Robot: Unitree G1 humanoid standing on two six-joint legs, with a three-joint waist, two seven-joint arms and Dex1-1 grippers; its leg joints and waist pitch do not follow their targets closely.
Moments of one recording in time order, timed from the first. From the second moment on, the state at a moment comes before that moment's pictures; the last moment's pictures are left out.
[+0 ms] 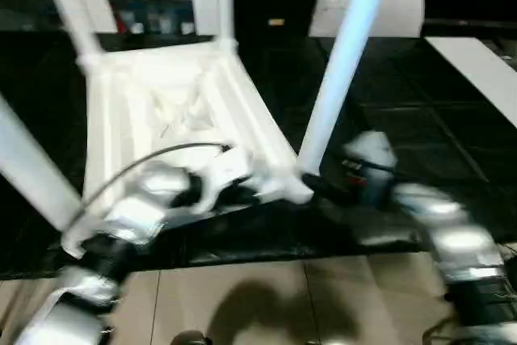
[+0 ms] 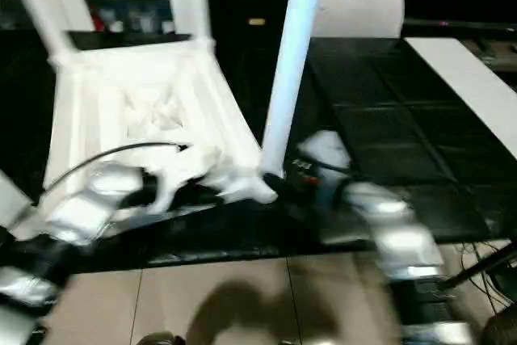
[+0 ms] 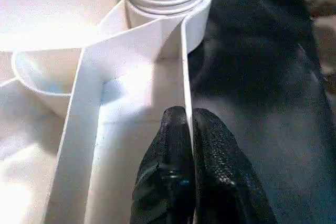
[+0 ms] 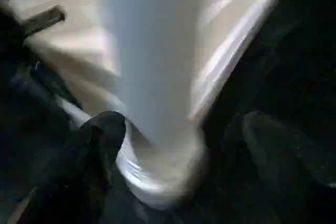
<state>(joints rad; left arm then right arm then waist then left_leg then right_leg) -0.53 0.42 -0.31 0.40 0.02 0.18 -1.15 -0.31 -0.40 0.03 0.16 0.23 0.31 0.90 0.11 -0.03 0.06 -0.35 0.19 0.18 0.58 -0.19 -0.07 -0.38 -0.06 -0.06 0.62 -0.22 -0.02</state>
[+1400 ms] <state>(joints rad) -0.58 0.45 -0.32 0.54 0.02 0.08 -1.32 -0.33 -0.36 0.11 0.22 0.27 0.32 1.12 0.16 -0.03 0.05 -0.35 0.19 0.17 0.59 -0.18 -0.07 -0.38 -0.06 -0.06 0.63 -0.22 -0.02</state>
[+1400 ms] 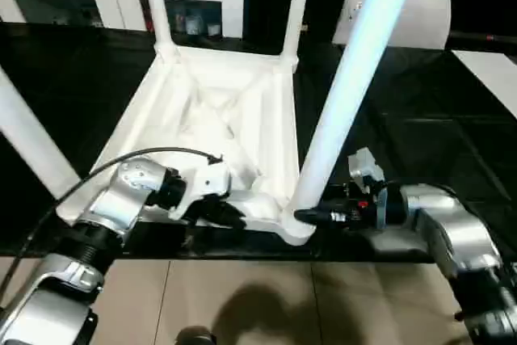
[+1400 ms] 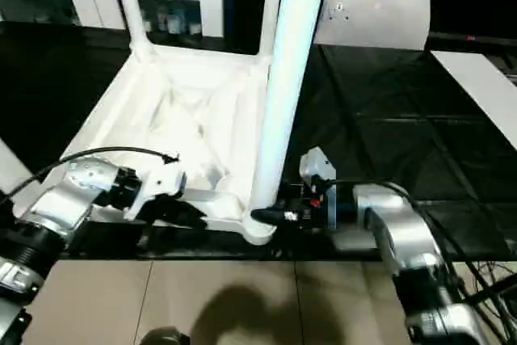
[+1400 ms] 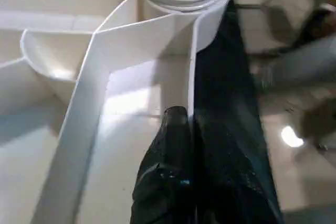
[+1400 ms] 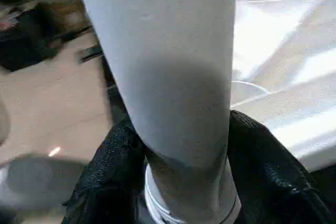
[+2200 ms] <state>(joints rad) -0.59 0.23 -0.25 0.43 0.08 0.44 -0.85 -0.44 0.04 -0.02 0.25 0.07 0.42 0.28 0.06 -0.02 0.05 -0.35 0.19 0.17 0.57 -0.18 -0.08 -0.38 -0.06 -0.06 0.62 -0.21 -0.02</state>
